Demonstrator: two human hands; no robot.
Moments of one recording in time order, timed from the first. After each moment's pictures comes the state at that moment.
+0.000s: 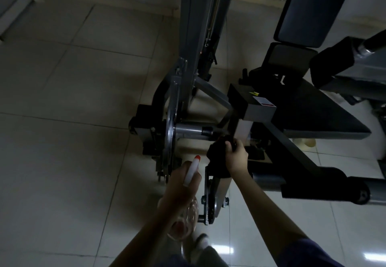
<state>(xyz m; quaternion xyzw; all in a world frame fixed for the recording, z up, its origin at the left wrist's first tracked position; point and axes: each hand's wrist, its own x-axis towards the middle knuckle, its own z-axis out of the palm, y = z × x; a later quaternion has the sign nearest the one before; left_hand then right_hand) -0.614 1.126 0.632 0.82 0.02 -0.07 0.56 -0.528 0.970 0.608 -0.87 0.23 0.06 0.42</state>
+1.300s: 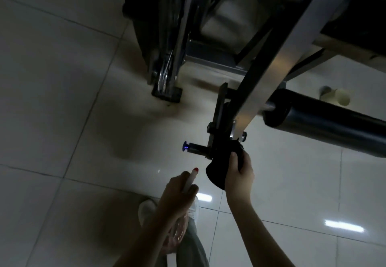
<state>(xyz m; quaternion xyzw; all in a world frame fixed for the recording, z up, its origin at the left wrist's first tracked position) -0.823 1.065 0.305 0.79 0.14 -0.25 0.54 -0.758 0.941 0.362 -0.82 0.30 0.07 0.49</state>
